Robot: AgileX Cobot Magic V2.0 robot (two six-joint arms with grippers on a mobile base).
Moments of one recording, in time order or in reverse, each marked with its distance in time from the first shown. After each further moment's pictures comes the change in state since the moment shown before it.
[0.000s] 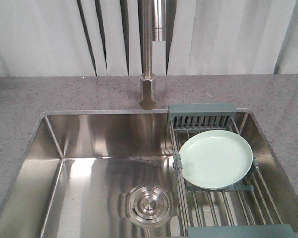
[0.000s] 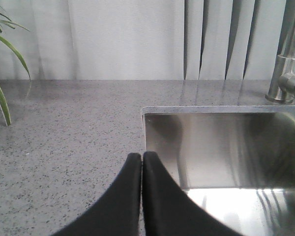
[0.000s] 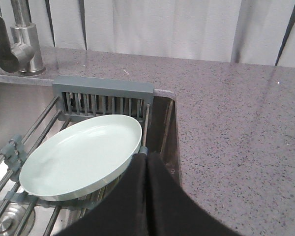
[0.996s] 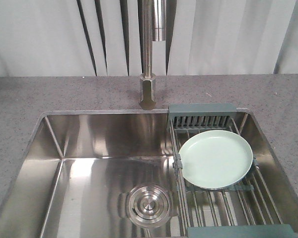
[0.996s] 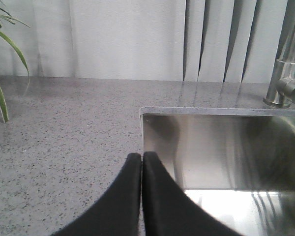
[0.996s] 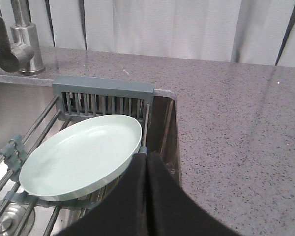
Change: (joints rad) left arm 0.000 0.000 0.000 0.000 0.000 -0.025; right arm 0.000 0.000 0.000 0.000 0.000 0.000
